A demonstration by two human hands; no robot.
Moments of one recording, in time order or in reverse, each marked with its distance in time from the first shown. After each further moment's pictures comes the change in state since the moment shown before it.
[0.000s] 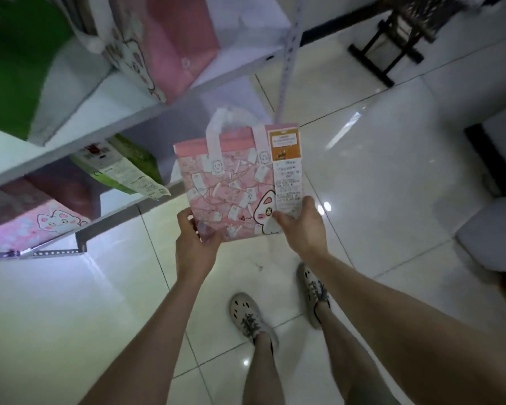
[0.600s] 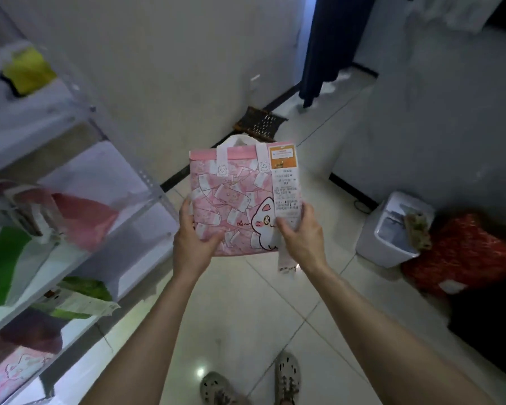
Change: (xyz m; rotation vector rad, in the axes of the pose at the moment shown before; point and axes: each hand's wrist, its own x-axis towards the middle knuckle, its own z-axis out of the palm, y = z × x) left_hand -0.169 0.363 0.093 0.083 -0.204 0.556; right_hand -0.118 -0.031 -0.383 0.361 0.460 -0.196
